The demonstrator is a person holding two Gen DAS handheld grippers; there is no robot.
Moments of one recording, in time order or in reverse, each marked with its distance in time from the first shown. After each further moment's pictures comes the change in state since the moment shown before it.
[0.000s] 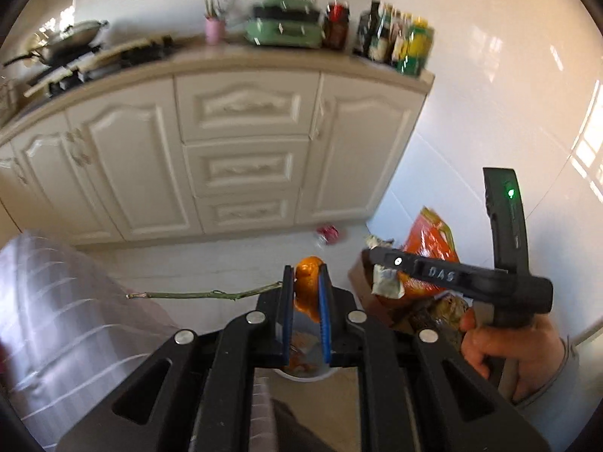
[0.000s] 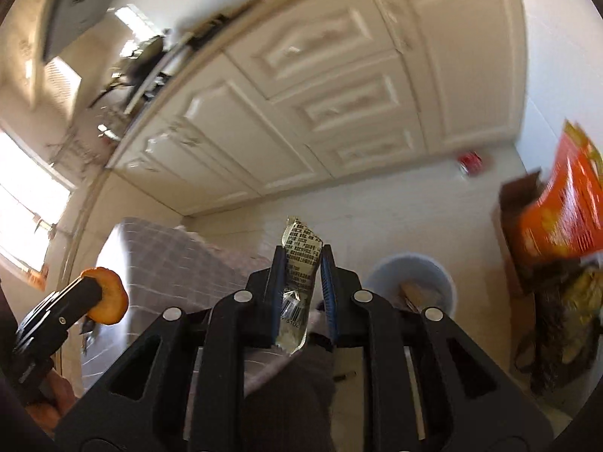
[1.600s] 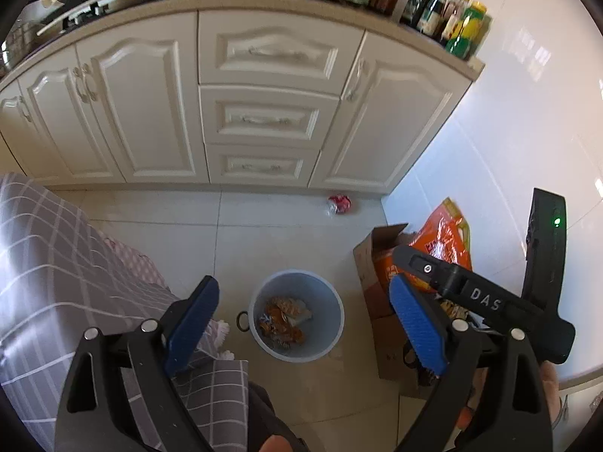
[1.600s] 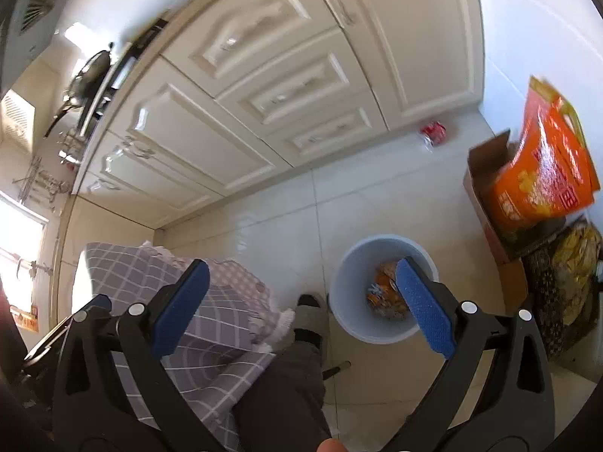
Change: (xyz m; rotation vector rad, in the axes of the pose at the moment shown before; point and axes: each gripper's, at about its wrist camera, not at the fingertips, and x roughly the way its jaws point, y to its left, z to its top) left arm 0.043 0.018 0.009 -0.165 0.126 0.049; right arm 0.004 0.006 0.006 0.085 -0.011 -0.086
